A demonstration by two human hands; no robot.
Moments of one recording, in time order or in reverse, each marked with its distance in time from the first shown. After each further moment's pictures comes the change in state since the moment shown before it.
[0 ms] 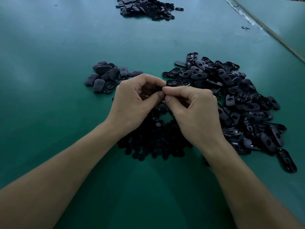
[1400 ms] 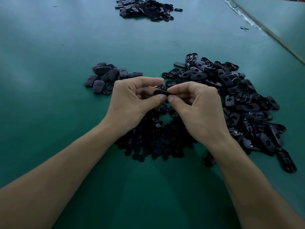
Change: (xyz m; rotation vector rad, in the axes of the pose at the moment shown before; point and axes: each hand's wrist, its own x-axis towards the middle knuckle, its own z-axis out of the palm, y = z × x) left_hand 0.000 0.002 -0.003 -0.102 -0.004 -0.069; right_hand 0.006 0.005 -0.008 0.038 -0.044 0.054
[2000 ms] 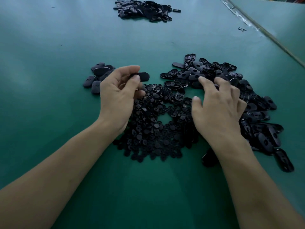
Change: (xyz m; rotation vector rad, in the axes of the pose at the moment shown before) left_hand 0.010 -0.010 -0.004 -0.222 0.318 -0.099; right_hand 0.001 0.014 -0.020 -0.801 0.059 0.229
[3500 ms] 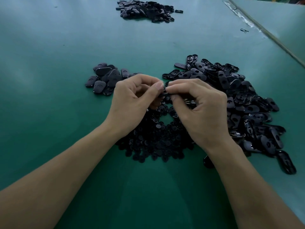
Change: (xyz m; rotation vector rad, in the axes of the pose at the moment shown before) left_hand -0.014 0.008 0.005 0.164 -0.262 0.124; right_hand -0.006 -0.019 0.008 0.691 0.254 -0.549
